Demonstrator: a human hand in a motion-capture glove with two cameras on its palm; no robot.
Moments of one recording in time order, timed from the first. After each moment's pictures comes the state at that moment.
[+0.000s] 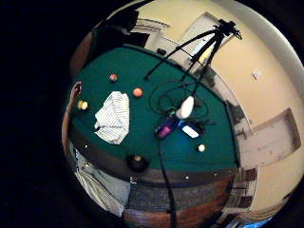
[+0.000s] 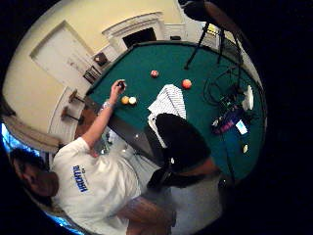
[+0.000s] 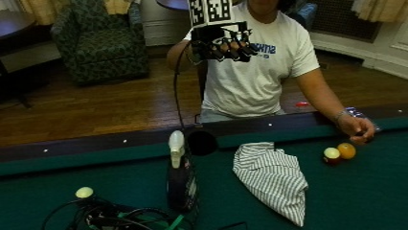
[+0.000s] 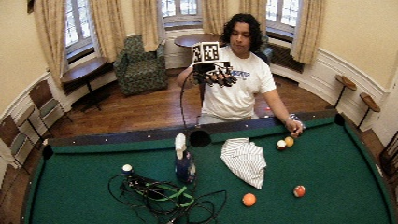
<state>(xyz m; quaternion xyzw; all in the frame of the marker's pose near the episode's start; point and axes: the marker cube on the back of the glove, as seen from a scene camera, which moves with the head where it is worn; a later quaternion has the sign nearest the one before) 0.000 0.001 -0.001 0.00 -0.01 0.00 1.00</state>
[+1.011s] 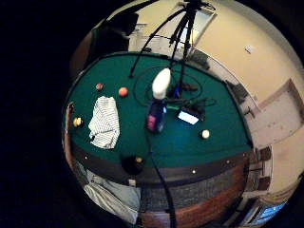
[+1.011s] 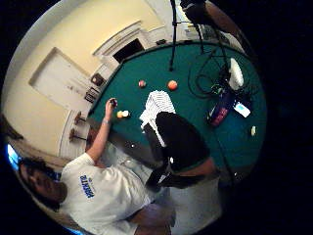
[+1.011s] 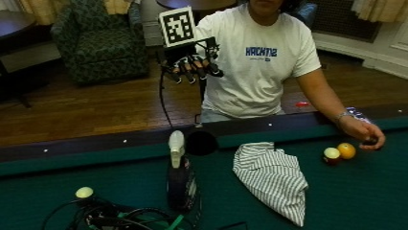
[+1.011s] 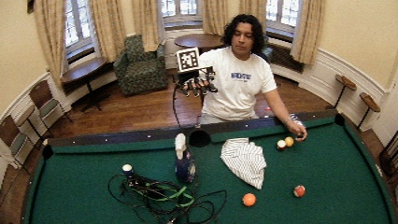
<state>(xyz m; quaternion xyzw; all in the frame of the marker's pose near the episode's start) 0.050 0.019 0.021 -0.03 -0.03 0.07 1.00</state>
